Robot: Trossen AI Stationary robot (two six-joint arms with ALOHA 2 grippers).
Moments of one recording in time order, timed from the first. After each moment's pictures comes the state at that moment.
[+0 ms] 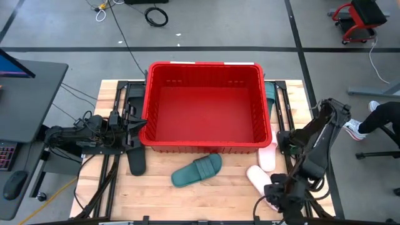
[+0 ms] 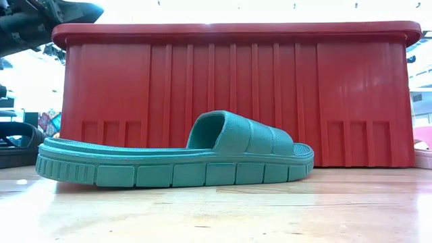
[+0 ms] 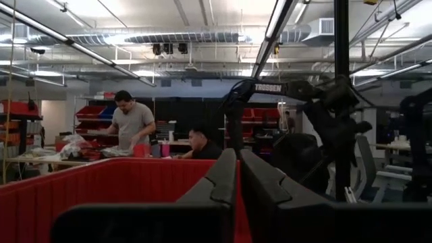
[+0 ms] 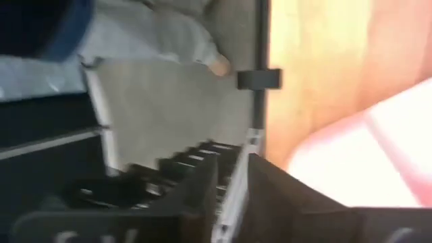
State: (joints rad) left arm 0.01 0.01 0.01 0.42 -0.08 -0.02; right arm 0.95 1.43 1.27 -0.88 -0.21 1.04
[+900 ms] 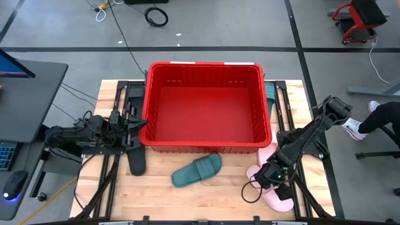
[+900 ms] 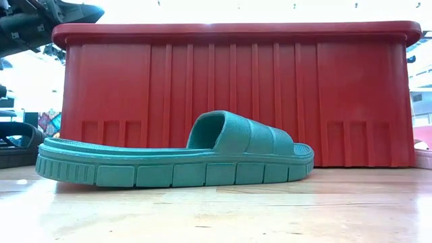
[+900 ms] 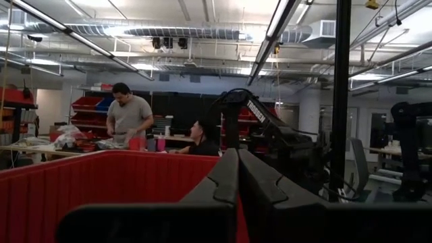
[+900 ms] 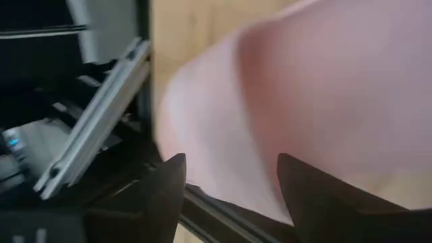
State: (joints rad) left arm 0.01 0.01 0.01 0.41 -0.08 -0.07; right arm 0.72 1.39 0.69 -0.59 -0.61 0.60
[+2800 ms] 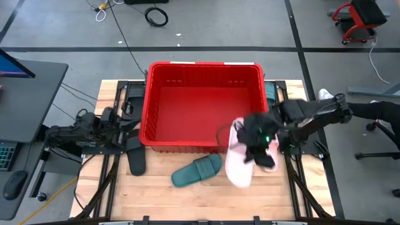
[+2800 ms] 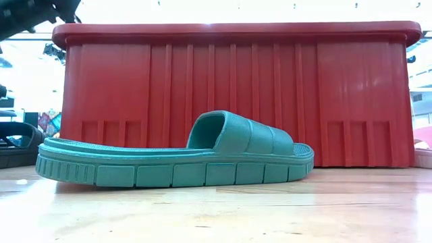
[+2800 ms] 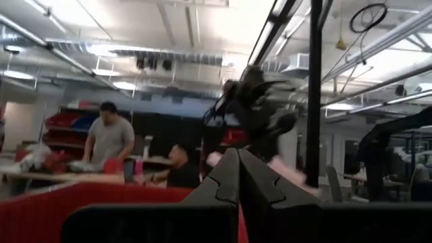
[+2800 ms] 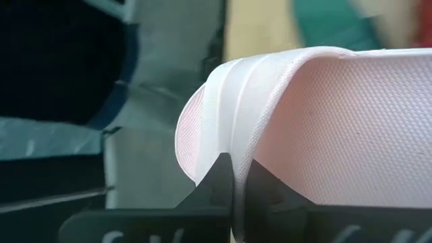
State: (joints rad) left arm 0.01 0.01 0.12 0.41 -0.02 -0.11; right arm 0.19 1.39 1.62 -1.15 -0.46 0.43
